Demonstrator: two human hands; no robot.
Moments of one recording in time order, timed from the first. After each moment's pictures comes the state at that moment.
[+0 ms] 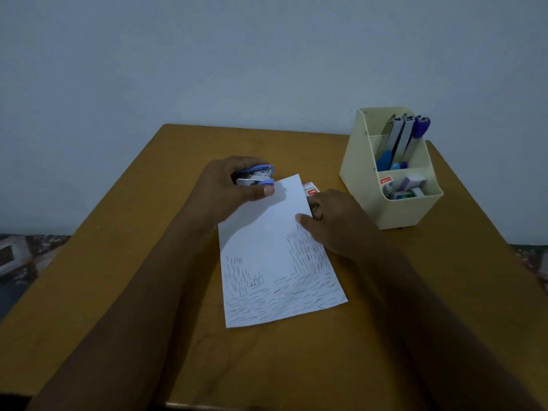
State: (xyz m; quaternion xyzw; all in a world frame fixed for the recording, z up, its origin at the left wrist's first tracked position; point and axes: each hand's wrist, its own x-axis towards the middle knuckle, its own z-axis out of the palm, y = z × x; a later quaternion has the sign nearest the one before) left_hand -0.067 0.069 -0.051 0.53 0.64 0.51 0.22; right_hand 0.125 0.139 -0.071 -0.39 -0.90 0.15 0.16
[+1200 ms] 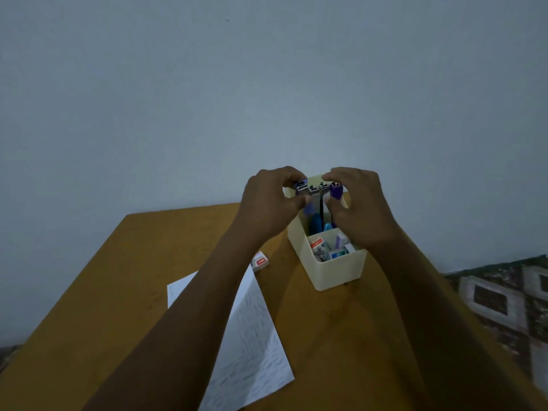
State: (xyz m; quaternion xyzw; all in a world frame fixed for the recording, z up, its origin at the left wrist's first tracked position) left_hand 0.063 0.163 0.039 0.67 0.63 0.39 0.02; right_hand 0.215 0.221 0.004 -0.44 -0.79 0.08 0.41
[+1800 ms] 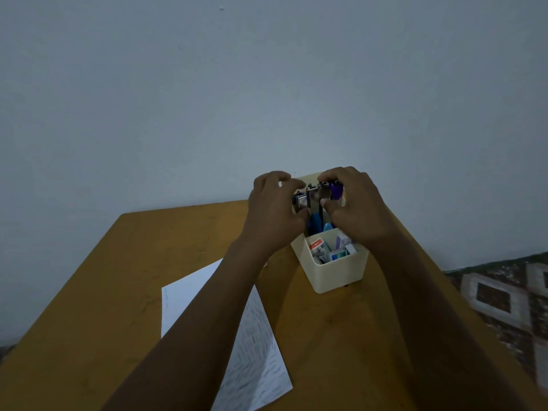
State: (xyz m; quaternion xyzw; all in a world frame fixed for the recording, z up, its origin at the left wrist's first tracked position) left_hand 0.061 0.192 -0.002 0.68 0.66 0.32 -0.04; right_hand 0.212 0.235 -0.001 -0.42 -0.80 0.14 0.39
